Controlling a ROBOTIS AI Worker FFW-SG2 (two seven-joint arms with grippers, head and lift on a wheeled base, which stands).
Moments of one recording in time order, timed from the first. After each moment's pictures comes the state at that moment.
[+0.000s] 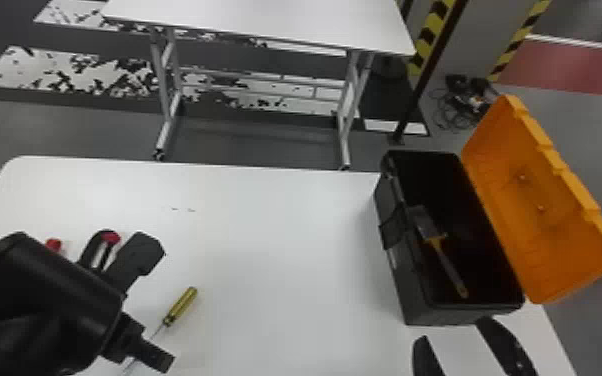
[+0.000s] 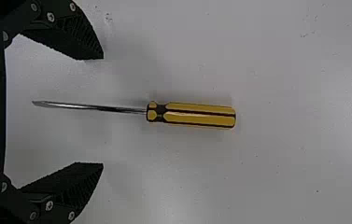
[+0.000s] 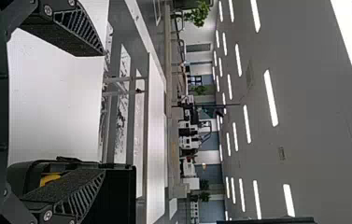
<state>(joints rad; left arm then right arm) -0.02 0.33 -0.46 -1.83 -0.26 1.57 -0.70 0.97 -0.10 -0.14 -1.85 -0.30 -0.66 0.45</state>
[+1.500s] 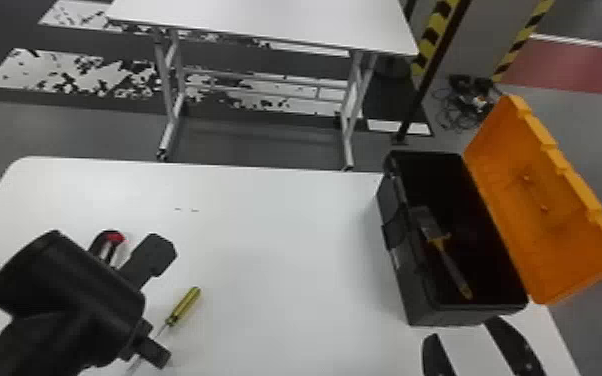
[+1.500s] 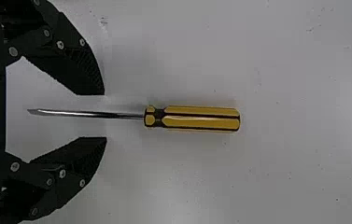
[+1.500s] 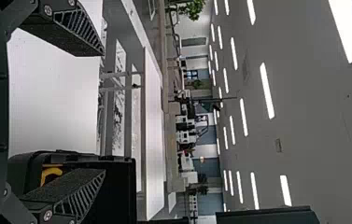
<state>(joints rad) -0.06 0.32 -0.52 -1.76 -0.33 1.57 -0.71 0.95 -0.10 -0.14 -1.82 -0.34 -0.68 0.45</state>
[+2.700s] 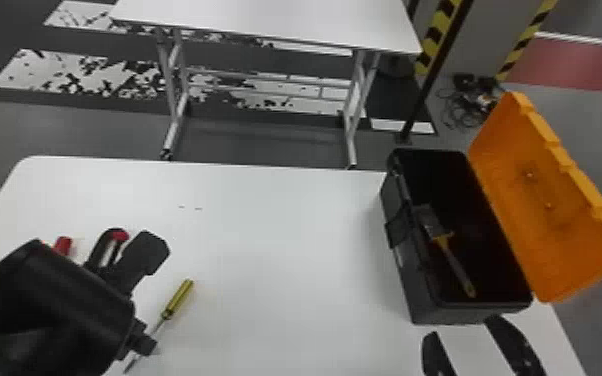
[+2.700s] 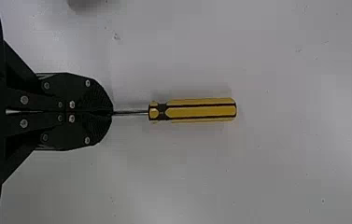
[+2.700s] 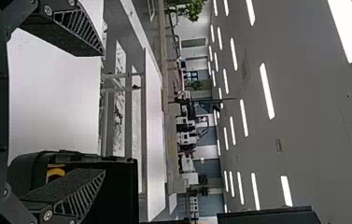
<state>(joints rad) 0.01 0.34 -0.47 -1.87 -0.36 1.57 -0.67 0.94 -0.10 -0.13 -1.81 -0.33 -0.67 0.46</state>
